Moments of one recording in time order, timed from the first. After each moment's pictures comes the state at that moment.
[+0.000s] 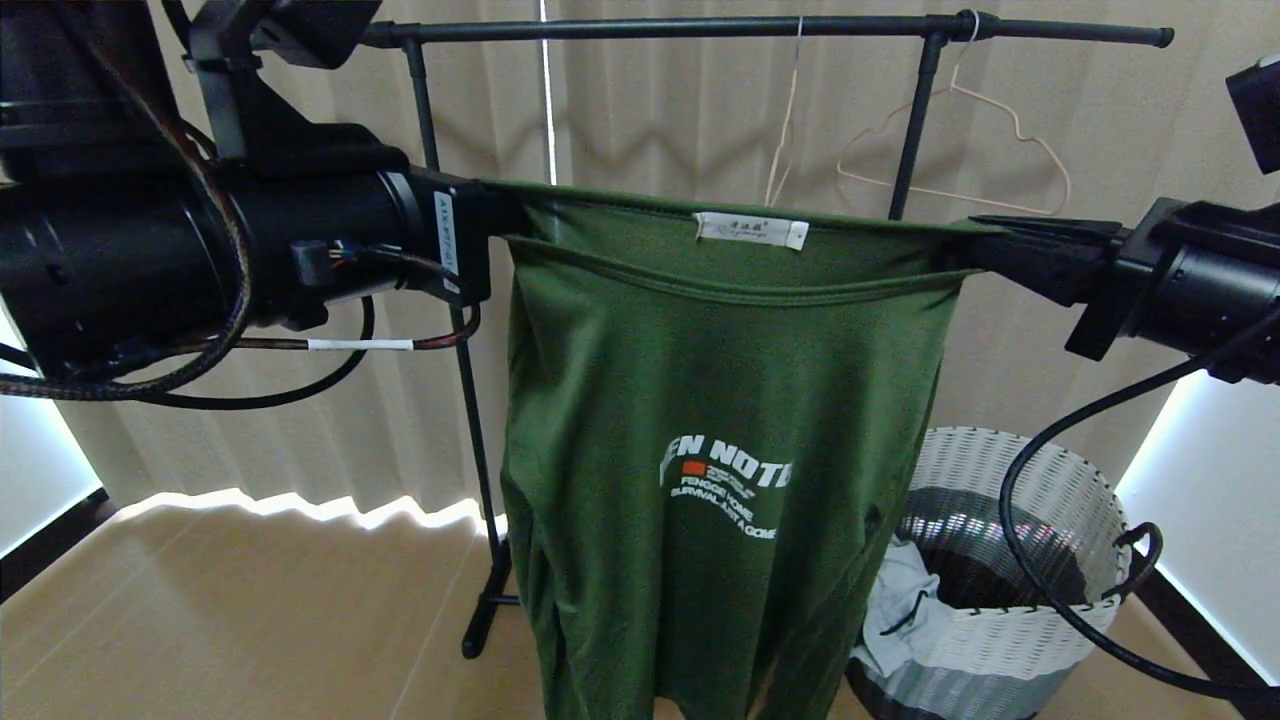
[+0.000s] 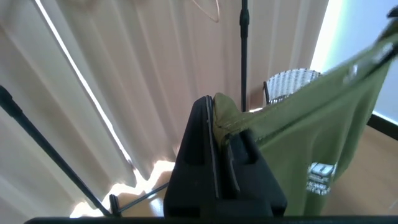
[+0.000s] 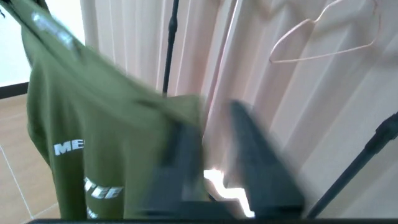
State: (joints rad) left arm -0.58 1.49 -1.21 -0.22 0.00 0.11; right arm 0.25 1.40 -0.90 -0.53 0.42 -0.04
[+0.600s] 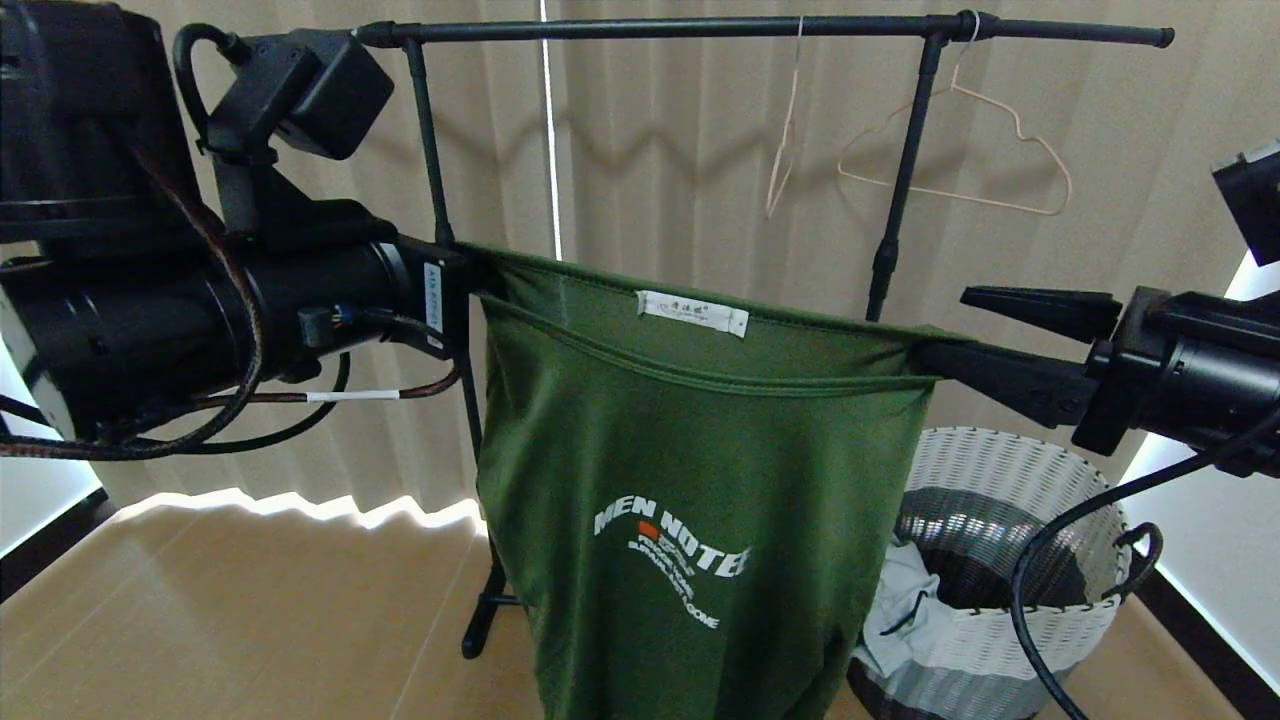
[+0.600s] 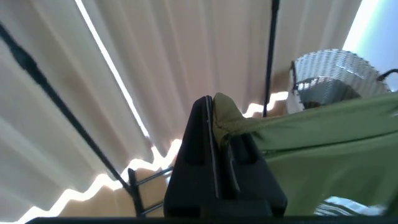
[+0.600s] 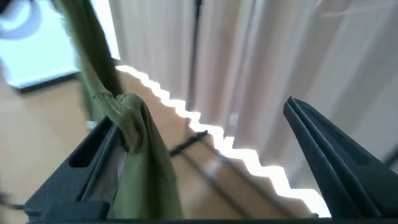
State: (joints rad) left arm -0.53 1.48 -1.09 -0.26 0.06 0.13; right arm 0.32 1.33 -0.74 -0.54 0.43 0.06
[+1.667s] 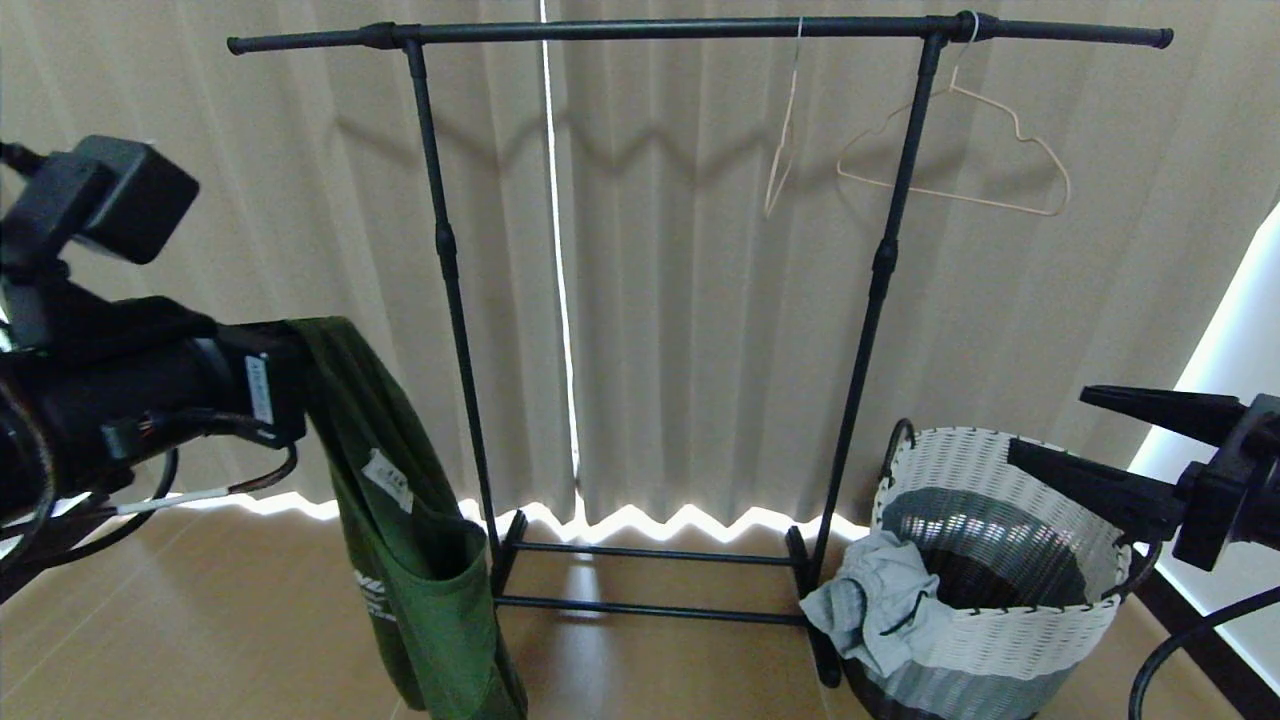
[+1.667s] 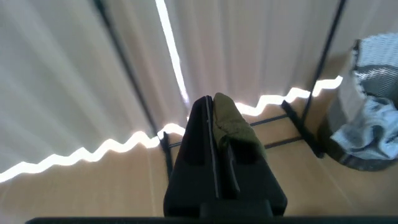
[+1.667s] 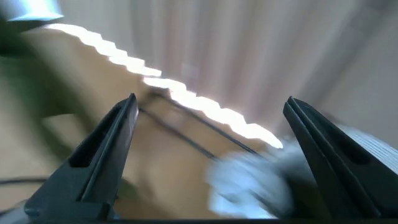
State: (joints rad) left arm -0.34 1.26 -0.81 -0.26 0.09 0.13; right arm 0.12 1.17 -0.56 -0.36 0.36 -0.10
